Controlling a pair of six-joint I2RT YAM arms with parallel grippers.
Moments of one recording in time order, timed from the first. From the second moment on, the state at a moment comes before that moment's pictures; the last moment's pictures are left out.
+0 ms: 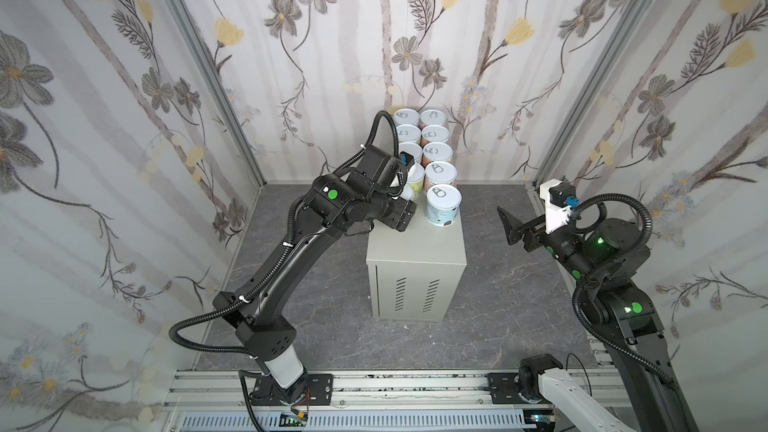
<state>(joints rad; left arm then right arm) -0.76 1.68 2.15 -1.24 -0.06 -0.05 0.21 0.78 1.14 -0.37 -0.23 -0.18</state>
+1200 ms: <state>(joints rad) -0.36 1.21 1.59 -0.73 0.48 0.38 0.27 0.88 1.14 -0.22 -0.60 0.02</state>
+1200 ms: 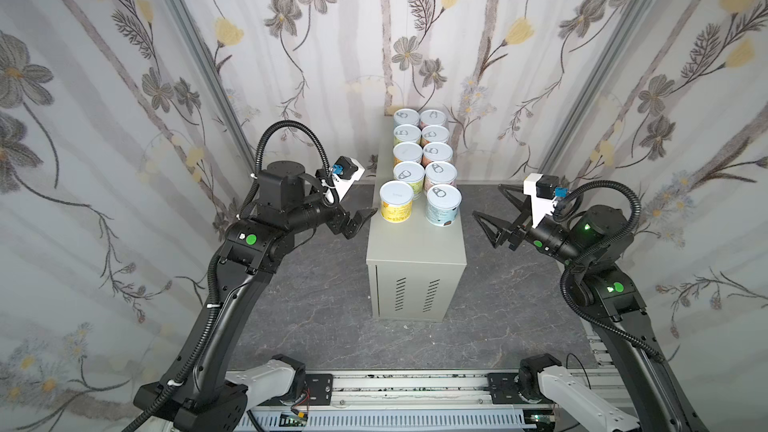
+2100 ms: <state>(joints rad) -0.29 1.37 1.59 -0.64 0.97 0.45 0.46 1.04 1.19 -0.21 -0.47 -0.09</state>
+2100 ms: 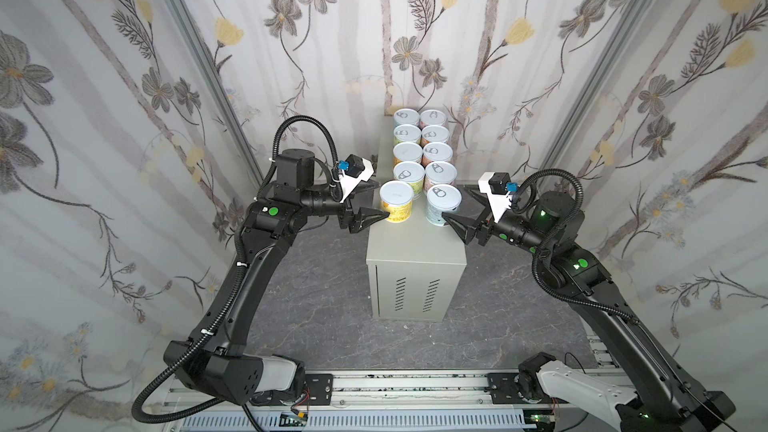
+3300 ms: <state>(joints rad) -0.35 1.44 1.58 -0.61 1.03 0.39 0.46 1.05 1.19 -0.24 -0.44 -0.11</state>
